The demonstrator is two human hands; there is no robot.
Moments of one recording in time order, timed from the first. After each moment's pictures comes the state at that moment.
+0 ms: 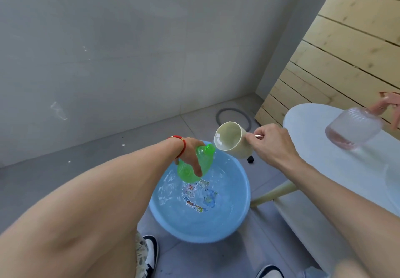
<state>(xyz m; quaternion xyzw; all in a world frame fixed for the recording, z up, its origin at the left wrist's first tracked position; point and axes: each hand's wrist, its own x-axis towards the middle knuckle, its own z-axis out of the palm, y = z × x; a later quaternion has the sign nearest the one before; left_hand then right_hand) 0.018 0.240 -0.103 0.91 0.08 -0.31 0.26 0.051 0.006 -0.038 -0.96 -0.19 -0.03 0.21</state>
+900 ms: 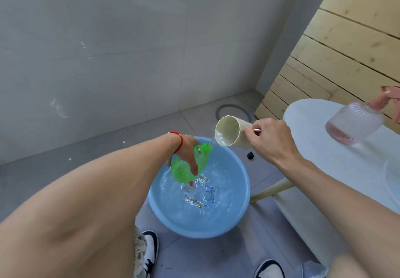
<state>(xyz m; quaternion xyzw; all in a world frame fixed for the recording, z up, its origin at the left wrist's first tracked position) 0.013 0.241 -0.101 0.90 0.12 -0.34 0.25 0.052 0.007 -0.045 -0.95 -0.24 -0.12 0.17</state>
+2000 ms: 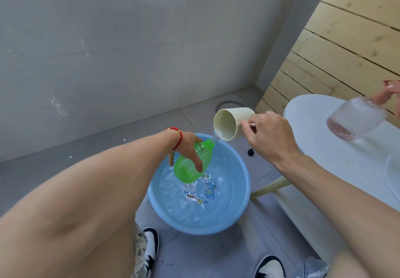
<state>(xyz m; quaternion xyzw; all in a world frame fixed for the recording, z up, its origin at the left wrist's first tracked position) 0.013 0.237 -0.100 0.88 0.13 -0.35 0.30 0.058 0.009 -0.056 -0.92 -0.30 -0.24 0.06</state>
